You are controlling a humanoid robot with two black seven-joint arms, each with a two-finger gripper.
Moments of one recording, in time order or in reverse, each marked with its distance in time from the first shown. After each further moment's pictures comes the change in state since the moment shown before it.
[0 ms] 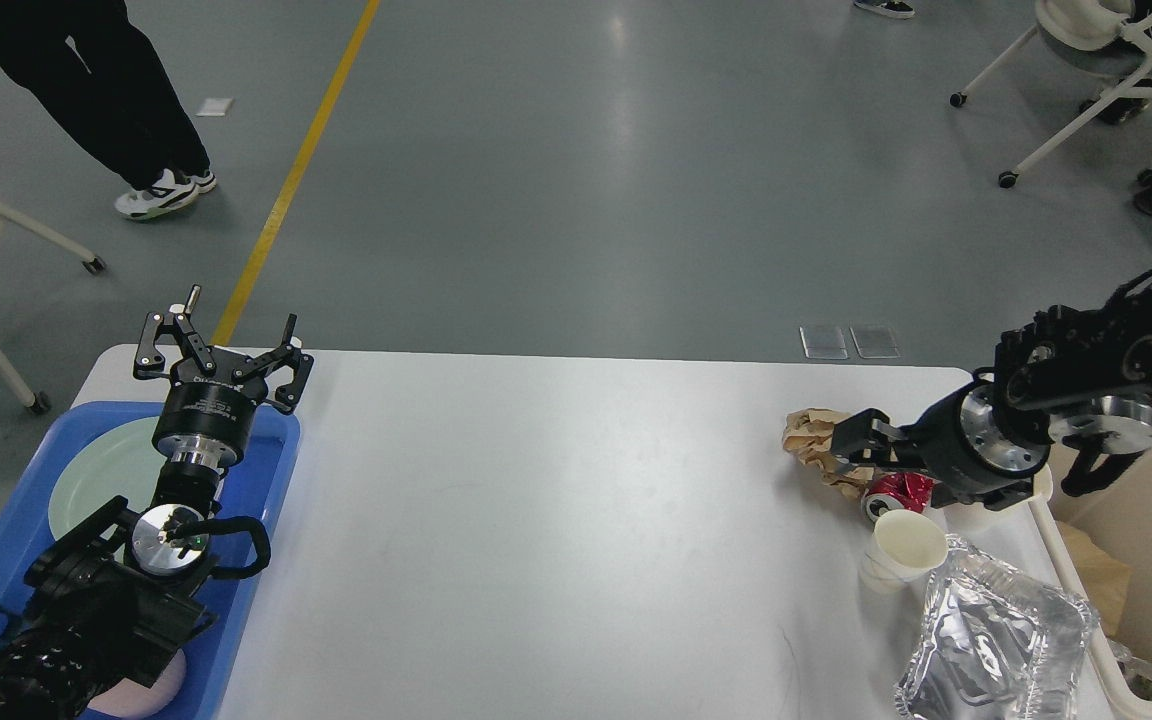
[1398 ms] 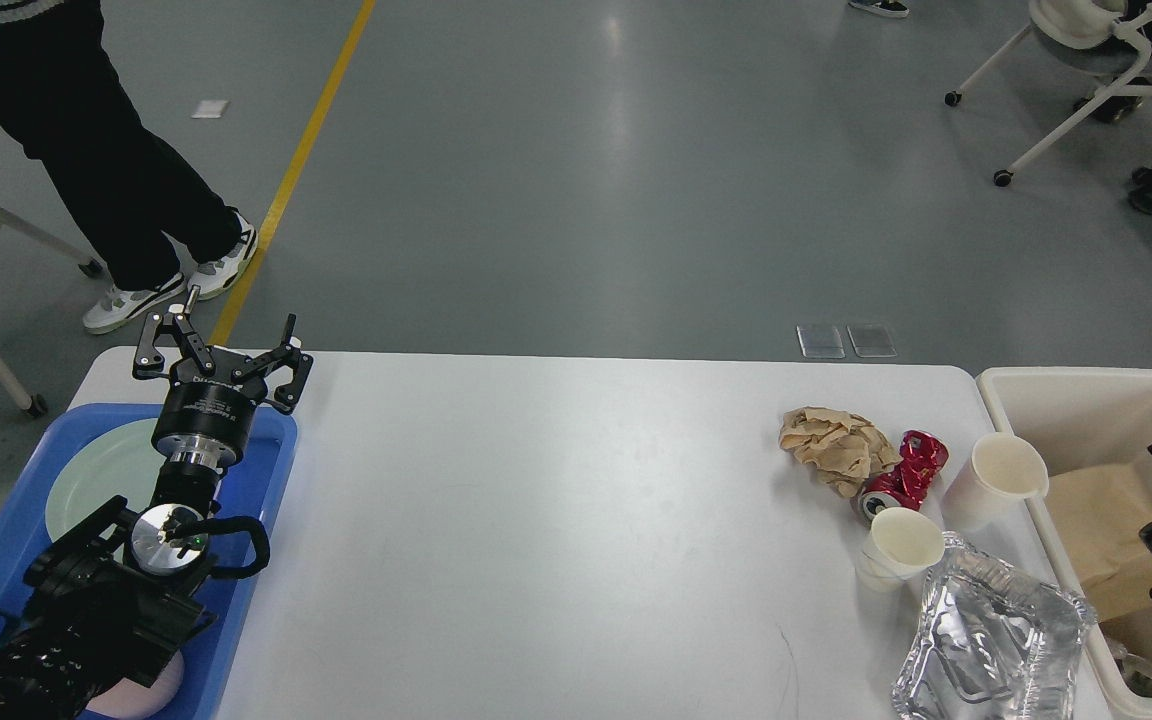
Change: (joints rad) left arm 0.000 0.002 0.000 0.000 0.000 0.002 0.000; right arm -0.959 0.055 0.297 -1.146 0.352 -0.429 -0.009
